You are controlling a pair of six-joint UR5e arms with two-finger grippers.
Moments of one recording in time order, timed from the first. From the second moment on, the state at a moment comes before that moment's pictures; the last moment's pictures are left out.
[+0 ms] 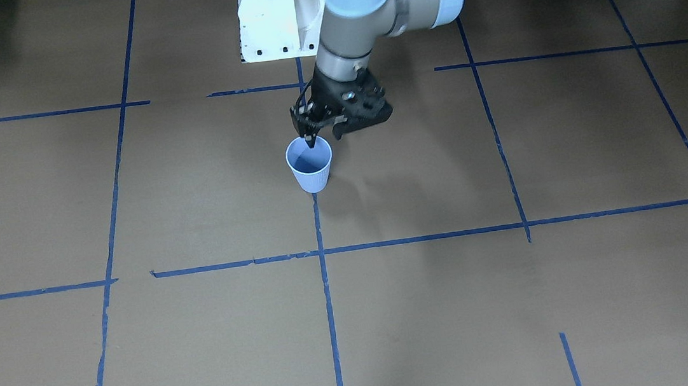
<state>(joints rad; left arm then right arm) -0.58 -2.21 -1.87 -1.69 -1.91 -1.63 1.54 -1.78 1.81 -1.53 2.40 -0.22</state>
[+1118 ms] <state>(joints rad) -0.65 -2.09 -2.02 -1.59 -1.91 -1.45 1.63 -1.66 1.61 -1.54 2.23 -0.86</state>
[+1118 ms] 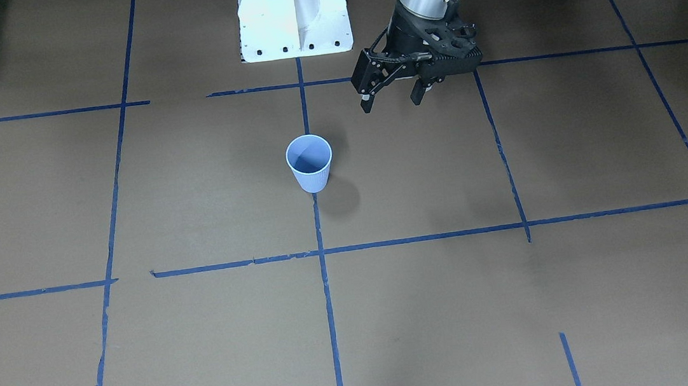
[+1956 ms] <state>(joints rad) -0.78 -1.91 -2.07 -1.59 -1.92 -1.16 1.69 -1.61 1.43 -1.54 2.19 -1.12</state>
